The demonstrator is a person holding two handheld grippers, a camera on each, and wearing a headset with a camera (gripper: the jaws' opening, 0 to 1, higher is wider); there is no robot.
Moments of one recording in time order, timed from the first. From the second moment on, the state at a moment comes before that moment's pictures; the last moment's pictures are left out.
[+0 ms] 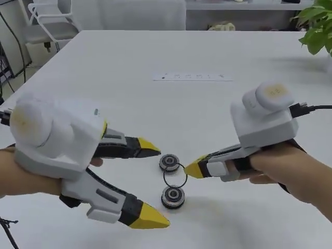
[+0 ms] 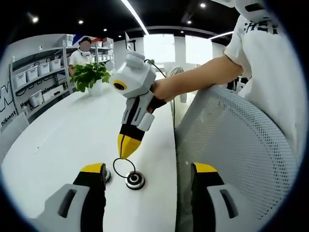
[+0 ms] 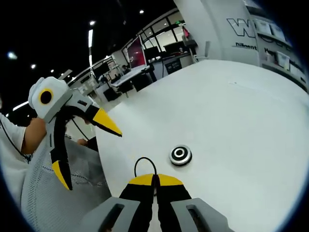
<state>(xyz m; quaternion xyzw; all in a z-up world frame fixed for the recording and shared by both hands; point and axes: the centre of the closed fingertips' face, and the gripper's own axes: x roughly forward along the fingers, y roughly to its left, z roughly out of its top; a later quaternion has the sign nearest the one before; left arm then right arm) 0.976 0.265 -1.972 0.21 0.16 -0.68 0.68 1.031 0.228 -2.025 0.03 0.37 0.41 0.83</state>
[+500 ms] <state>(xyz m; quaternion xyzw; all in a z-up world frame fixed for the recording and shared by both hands) 0.985 0.322 -1.929 0.17 0.13 -0.61 0.76 1.029 0.235 -2.011 0.02 0.35 0.43 0.83</state>
